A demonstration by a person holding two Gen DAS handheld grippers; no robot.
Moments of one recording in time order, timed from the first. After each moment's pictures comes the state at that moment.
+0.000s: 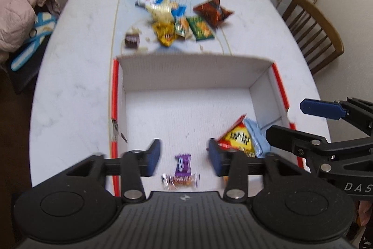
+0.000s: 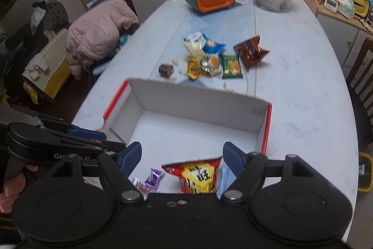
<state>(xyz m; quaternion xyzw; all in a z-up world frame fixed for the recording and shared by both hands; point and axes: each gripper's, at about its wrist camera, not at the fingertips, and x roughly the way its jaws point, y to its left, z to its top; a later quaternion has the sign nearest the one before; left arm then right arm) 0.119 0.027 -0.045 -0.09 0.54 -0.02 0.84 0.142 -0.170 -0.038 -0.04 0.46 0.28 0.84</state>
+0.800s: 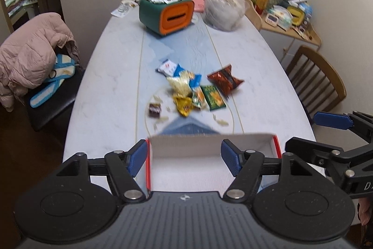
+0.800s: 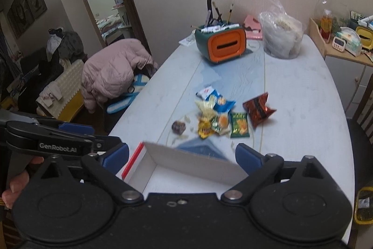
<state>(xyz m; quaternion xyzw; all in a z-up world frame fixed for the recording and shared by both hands) 0.149 0.064 0.039 -0.09 0.45 0.02 0.89 0.186 -0.164 0.027 -0.01 0.38 0.32 0.87</state>
